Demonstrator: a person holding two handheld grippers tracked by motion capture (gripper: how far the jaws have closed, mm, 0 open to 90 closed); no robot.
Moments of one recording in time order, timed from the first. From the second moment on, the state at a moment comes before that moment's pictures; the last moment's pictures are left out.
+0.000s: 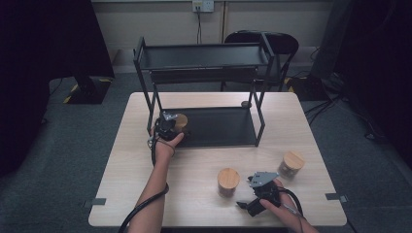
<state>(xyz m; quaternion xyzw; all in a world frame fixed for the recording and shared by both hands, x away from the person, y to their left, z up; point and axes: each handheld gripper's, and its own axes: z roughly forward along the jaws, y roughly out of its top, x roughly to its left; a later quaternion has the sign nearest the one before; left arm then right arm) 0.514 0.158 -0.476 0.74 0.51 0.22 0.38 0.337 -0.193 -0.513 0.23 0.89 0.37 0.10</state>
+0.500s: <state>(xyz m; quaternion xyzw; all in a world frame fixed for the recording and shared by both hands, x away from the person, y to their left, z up) 0.504 0.158 -0.475 0.74 0.51 0.22 0.38 0.336 -0.193 -0.513 0.23 0.89 0.37 0.10</state>
